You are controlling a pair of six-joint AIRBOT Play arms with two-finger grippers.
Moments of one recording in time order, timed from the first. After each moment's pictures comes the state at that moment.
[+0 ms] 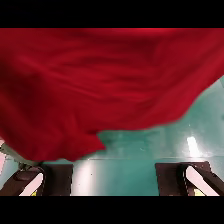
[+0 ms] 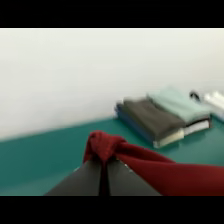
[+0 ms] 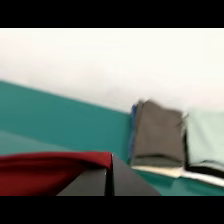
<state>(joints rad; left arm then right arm) -0.04 -0.83 1.92 1.12 -1.19 -1.44 -0.36 -0.97 1.98 -0.97 1.30 1.20</state>
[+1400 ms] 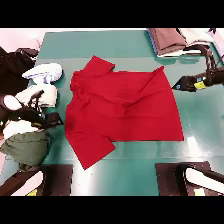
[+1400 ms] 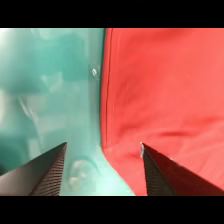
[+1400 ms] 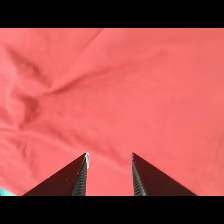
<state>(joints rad) 0.11 -0.98 0.67 1.18 -1.18 -1.51 -0.22 -1.19 1.20 -1.03 1.34 1.25</state>
